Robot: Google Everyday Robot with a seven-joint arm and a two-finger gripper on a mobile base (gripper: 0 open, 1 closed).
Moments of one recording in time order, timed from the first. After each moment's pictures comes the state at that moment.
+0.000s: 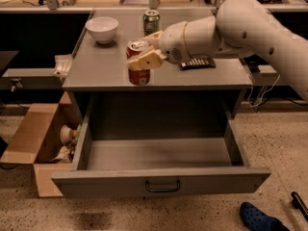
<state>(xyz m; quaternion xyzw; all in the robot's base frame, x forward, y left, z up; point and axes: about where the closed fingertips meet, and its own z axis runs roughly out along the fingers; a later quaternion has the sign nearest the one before) 0.639 0.016 0.933 -0.51 0.66 0.26 0.49</state>
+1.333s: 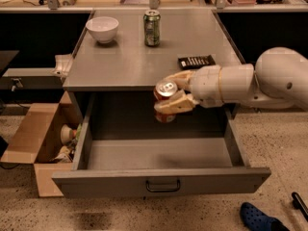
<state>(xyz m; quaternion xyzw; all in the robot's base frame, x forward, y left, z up) 0.558 -0.055 0.869 -0.54 0.63 0.23 0.50</state>
